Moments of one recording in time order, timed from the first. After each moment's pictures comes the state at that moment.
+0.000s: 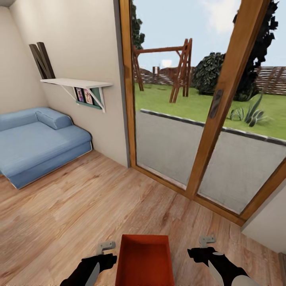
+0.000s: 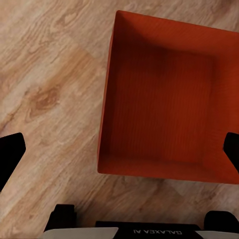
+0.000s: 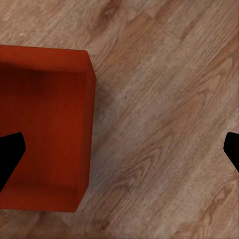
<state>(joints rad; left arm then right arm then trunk) -0.42 -0.11 0.11 -0.52 0.01 0.34 0.02 -0.56 -0.08 -0.07 -0.25 0.10 0.09 0.10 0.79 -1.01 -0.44</state>
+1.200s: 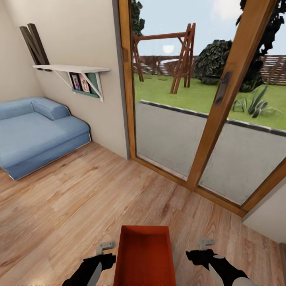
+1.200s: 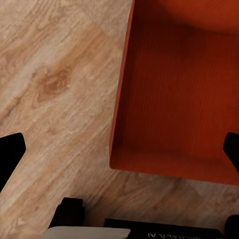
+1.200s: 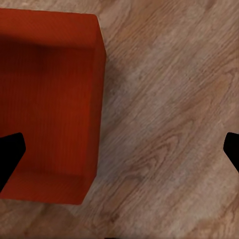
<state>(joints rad) -0.42 -0.12 0.12 -0.52 0.01 0.33 0.10 -0.56 -0.08 -0.07 -0.21 0.10 0.05 0.15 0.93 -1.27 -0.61</state>
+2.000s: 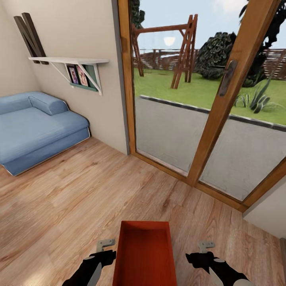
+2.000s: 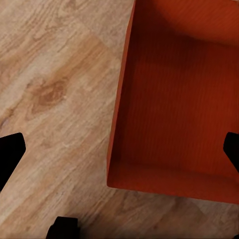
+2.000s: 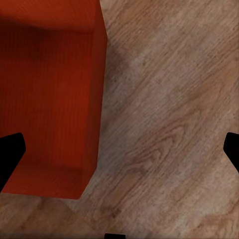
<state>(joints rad) -0.42 -0.12 0.12 -0.52 0.01 0.24 0.09 -0.56 -0.08 -0.07 -0.17 0.10 0.00 0.15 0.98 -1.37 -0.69</state>
